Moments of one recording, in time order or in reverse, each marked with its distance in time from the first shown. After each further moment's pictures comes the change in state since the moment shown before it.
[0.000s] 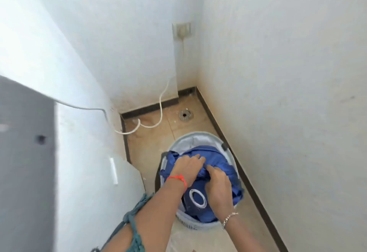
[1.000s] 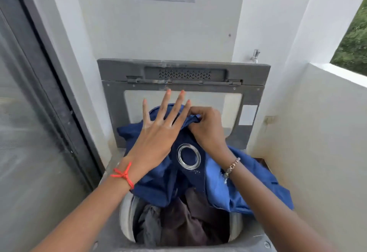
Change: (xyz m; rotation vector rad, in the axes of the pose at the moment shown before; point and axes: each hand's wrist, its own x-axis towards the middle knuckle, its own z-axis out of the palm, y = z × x) left_hand -0.614 -0.225 -0.143 0.511 1.052 -0.486; right_hand -0.335 -0.541 -0.092 0.529 0.110 -1.023
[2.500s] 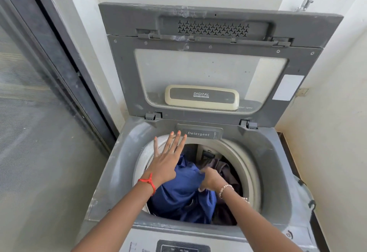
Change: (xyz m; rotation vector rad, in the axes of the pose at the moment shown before) left_hand -0.106 0.038 0.122 -0.392 -0.826 -0.234; right_hand -0.136 0.202 0.103 -0.407 -0.930 0.799
